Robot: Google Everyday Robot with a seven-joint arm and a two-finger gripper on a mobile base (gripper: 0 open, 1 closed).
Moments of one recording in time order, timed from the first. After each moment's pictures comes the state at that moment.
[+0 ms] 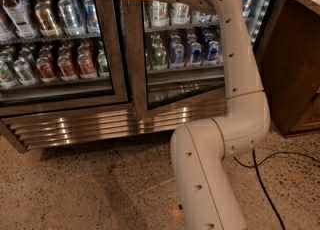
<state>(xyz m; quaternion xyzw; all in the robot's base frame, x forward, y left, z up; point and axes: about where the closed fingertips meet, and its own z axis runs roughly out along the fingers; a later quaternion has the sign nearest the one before) 0.739 0.067 1.056 -0.46 0.46 0.52 0.56</state>
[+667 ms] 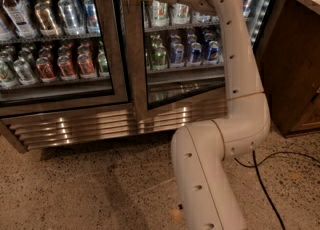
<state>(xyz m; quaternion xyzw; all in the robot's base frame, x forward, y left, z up) 0.740 0.063 1.055 -0.45 0.46 0.52 0.56</state>
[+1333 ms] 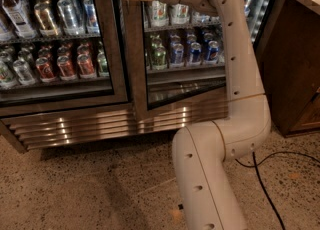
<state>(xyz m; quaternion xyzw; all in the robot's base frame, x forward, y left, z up) 0.737 0.059 1.055 -0.45 0.46 0.52 0.56</state>
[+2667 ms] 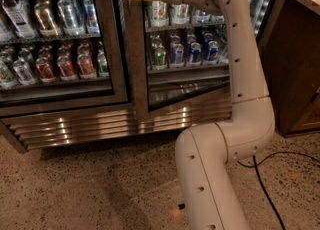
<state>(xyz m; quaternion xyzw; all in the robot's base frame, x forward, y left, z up) 0.730 0.052 1.056 -0.45 0.47 0.51 0.56</state>
